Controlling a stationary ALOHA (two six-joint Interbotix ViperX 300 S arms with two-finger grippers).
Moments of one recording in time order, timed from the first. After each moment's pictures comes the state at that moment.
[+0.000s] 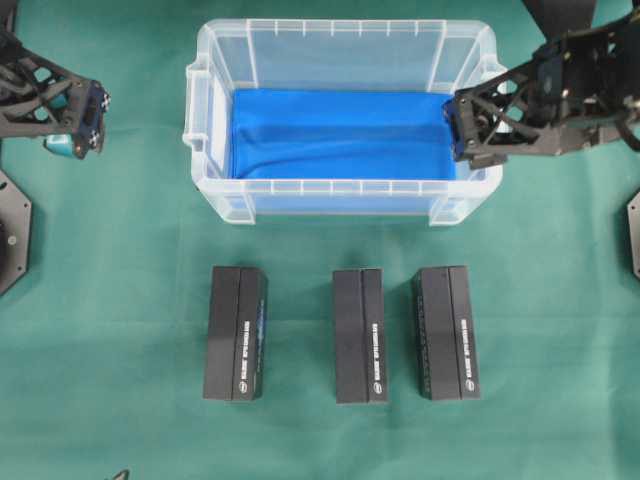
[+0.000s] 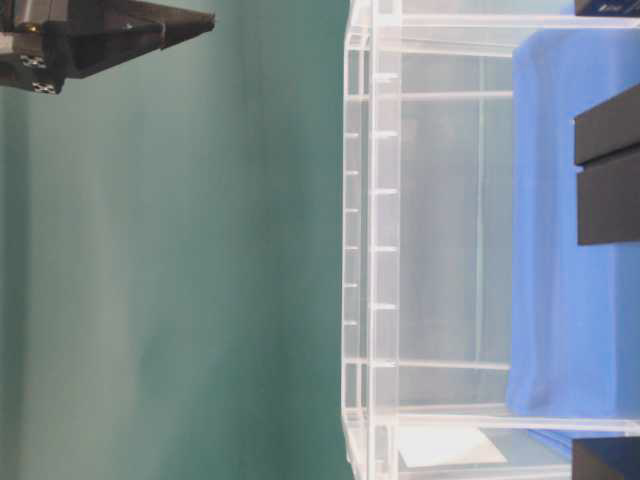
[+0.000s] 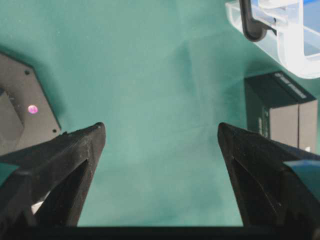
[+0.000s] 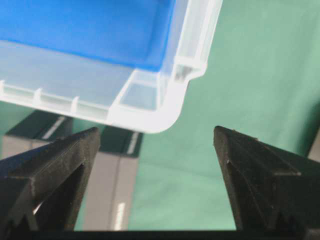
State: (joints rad) left arm 0.21 -0.52 0.41 0.05 1.47 -1.14; right arm -0.04 -0.23 0.11 -0.22 1.53 1.45
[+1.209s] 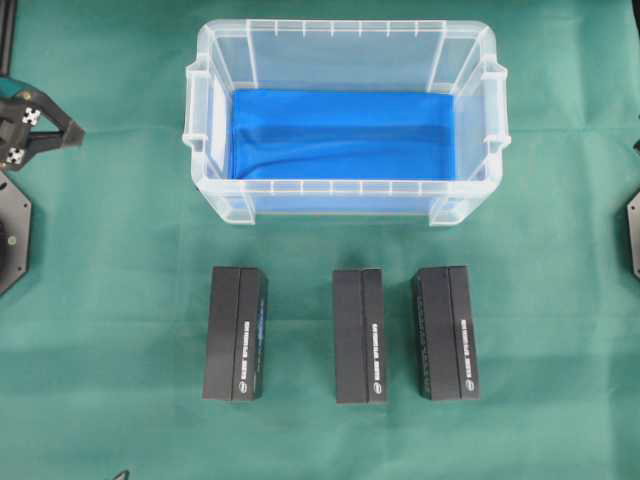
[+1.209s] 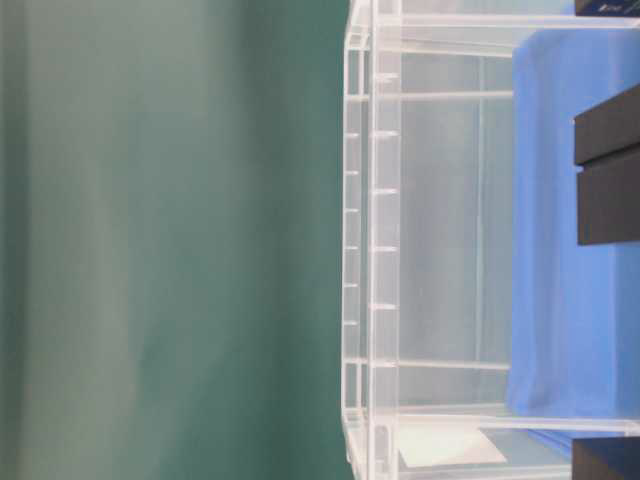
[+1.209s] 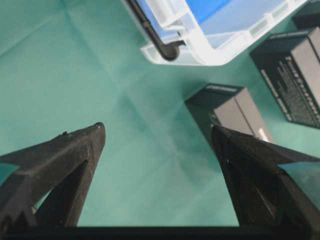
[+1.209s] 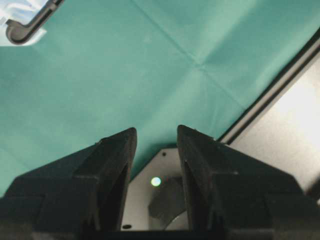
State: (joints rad) left arm 0.19 -0.77 0.53 0.06 1.19 -0.86; right arm -0.04 -0.73 0.54 -0.32 1.51 0.89
